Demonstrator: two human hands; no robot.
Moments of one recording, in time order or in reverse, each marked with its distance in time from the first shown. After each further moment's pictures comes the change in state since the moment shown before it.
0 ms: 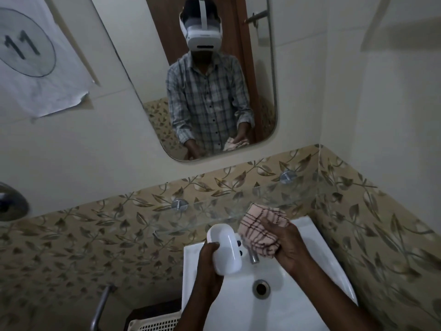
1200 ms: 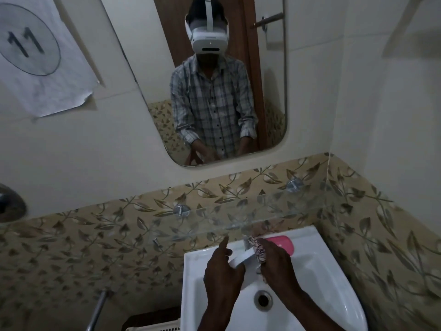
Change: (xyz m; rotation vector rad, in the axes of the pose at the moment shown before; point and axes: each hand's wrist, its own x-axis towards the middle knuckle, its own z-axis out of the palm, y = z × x) left_hand 0.000 -0.003 0.028 1.174 0.372 0.361; right_hand 0.003 0.040 -0.011 -1.526 0.031 -0.383
